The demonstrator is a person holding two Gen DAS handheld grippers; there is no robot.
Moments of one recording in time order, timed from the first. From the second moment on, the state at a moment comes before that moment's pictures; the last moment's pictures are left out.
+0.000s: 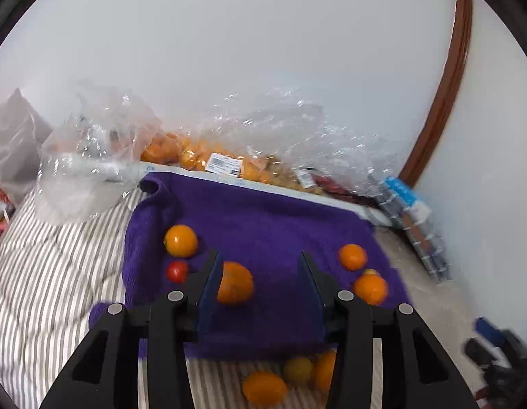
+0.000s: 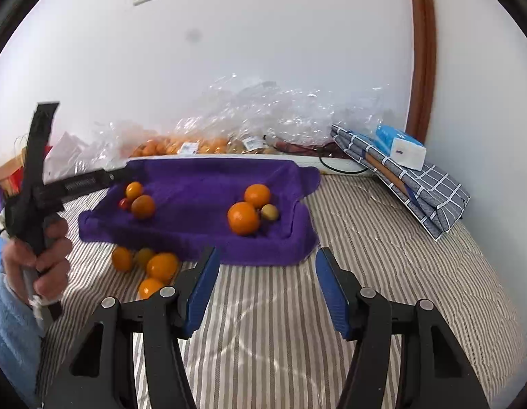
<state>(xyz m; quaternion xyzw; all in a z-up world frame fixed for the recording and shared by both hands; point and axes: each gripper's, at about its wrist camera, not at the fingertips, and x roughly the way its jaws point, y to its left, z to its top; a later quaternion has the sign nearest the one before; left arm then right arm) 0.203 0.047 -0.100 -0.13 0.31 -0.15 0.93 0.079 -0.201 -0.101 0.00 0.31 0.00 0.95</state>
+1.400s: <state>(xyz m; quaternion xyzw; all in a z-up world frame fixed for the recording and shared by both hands) 0.112 0.137 -0.172 -0.19 0.40 -0.09 0.89 0.125 -0.098 -0.179 -0.03 0.42 0.11 0.90</state>
